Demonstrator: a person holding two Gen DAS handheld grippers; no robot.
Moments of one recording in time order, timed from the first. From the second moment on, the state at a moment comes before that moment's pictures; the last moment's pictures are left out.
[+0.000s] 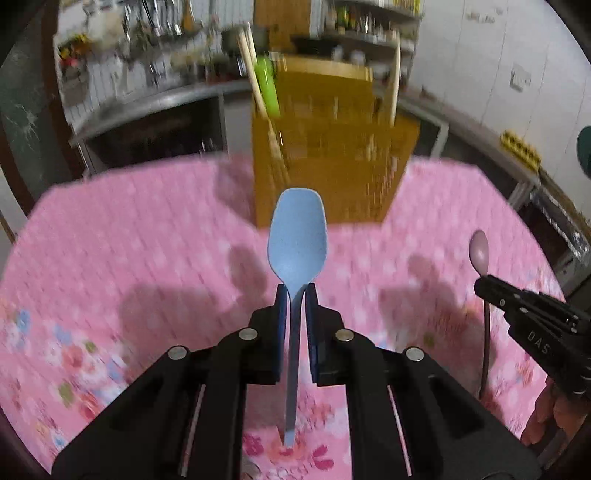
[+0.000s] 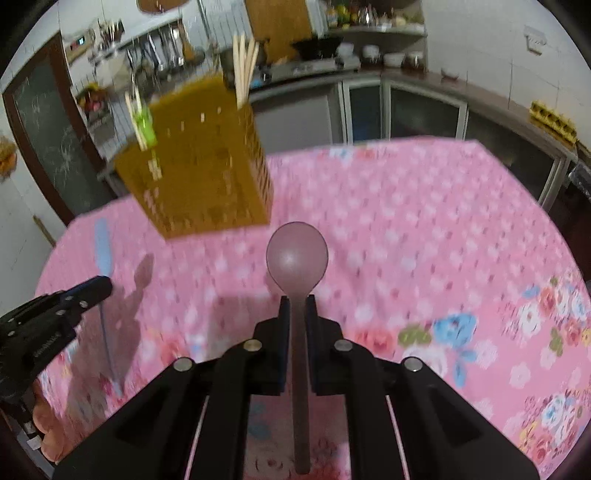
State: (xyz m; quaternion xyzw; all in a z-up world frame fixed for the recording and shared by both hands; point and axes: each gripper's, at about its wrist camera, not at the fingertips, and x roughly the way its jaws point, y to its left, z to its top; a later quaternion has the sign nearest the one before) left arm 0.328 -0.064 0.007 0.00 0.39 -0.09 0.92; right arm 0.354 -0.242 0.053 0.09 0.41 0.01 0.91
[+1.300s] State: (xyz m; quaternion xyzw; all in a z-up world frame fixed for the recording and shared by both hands) left arm 0.368 -0.043 0.026 -0.03 0.33 -0.11 0.94; right arm 0.377 -0.274 0.109 0.12 0.26 0.00 0.96
